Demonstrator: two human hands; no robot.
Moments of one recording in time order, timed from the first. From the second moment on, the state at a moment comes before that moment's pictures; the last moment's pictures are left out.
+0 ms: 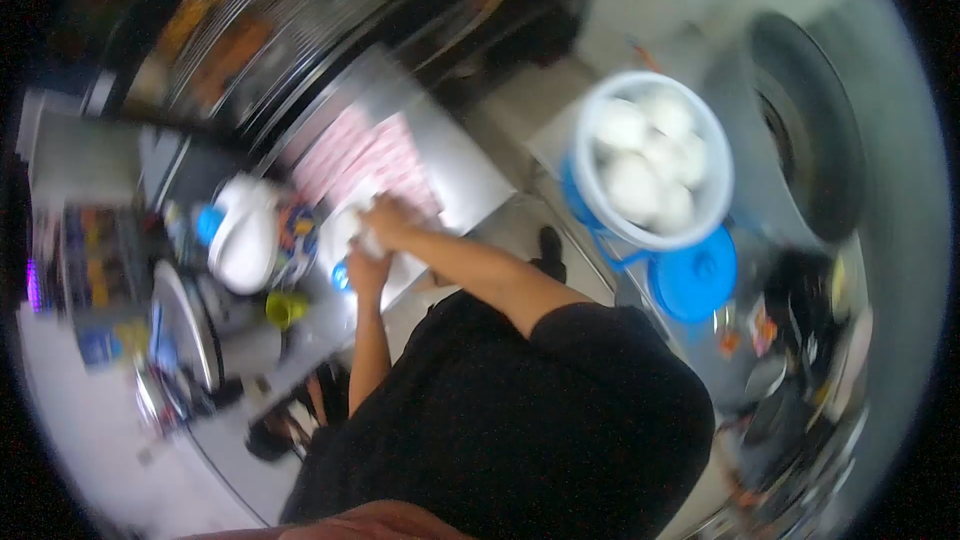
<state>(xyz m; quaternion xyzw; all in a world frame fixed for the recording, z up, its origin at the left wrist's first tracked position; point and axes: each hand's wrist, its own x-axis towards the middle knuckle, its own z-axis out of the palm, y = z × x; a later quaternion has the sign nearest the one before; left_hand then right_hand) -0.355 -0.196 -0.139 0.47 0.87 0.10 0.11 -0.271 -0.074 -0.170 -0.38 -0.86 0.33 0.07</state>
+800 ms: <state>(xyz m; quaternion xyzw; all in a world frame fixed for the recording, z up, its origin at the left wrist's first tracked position) -0.115 -0.084 0.172 0.80 0.38 0.33 0.34 0.262 -0.094 0.113 -0.66 -0.70 0.11 0.24</state>
